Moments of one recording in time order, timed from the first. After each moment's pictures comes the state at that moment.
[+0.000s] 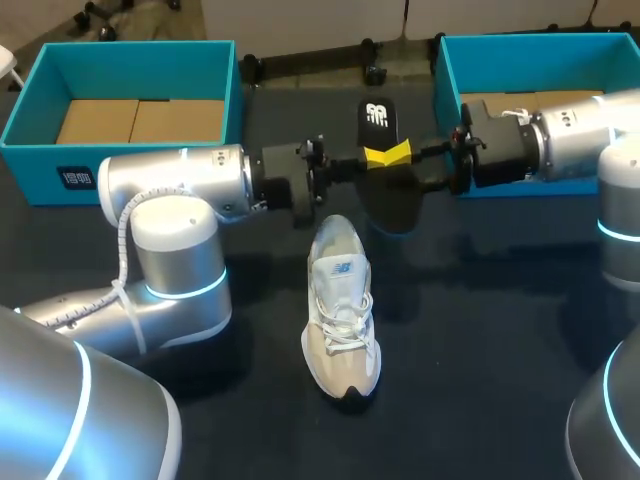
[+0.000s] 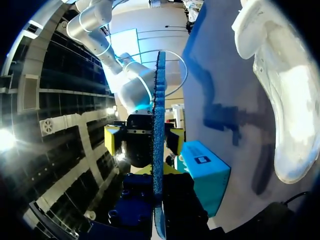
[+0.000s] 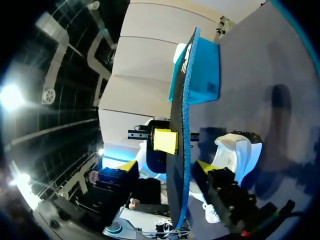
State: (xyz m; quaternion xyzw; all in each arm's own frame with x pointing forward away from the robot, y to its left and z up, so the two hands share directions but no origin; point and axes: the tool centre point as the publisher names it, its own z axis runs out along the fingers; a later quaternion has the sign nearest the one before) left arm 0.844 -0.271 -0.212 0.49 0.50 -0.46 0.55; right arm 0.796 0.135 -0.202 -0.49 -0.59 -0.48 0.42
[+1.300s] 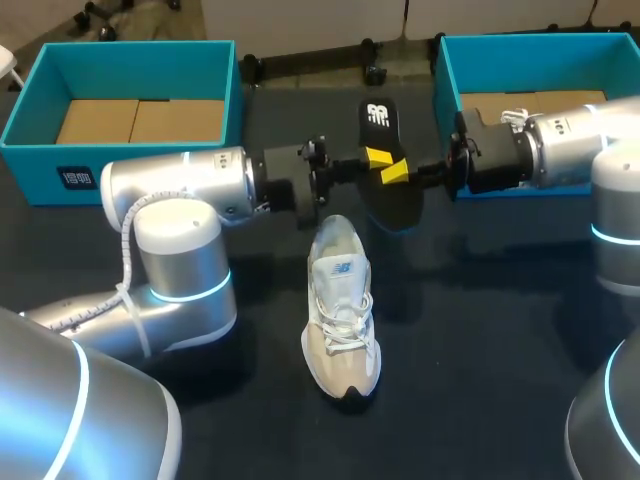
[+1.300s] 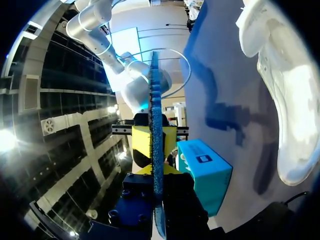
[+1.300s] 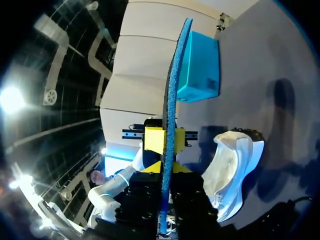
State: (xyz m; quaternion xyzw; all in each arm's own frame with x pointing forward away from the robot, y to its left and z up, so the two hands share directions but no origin) left arm 0.845 -0.273 -0.210 0.48 0.50 -0.45 0.56; right arm 0.794 0.139 -0.212 -0.49 -0.59 -0.48 0.44
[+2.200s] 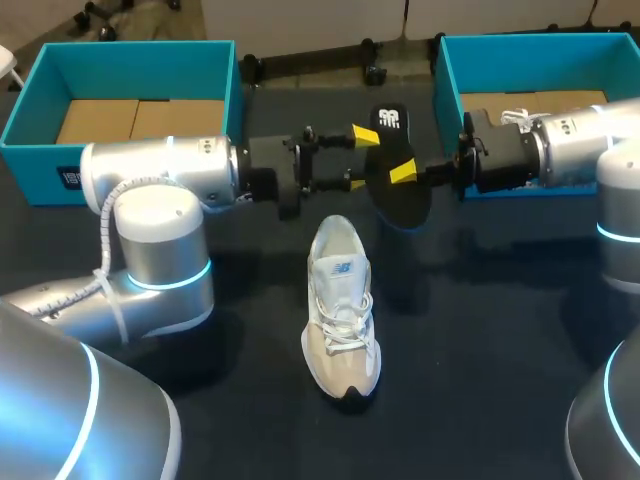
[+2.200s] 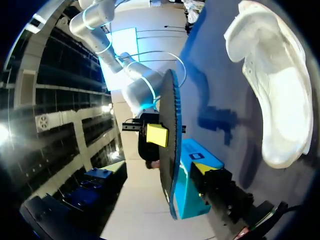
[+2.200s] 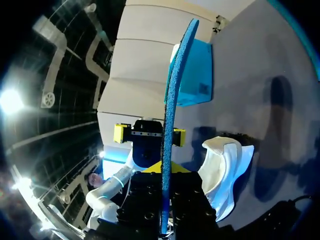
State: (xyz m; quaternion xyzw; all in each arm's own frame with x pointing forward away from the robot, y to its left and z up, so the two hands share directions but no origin) left arm 0.855 -0.245 -0.211 0.48 0.54 -0.46 0.52; right arm 0.809 0.124 -0.225 -0.50 -0.59 -0.48 0.42
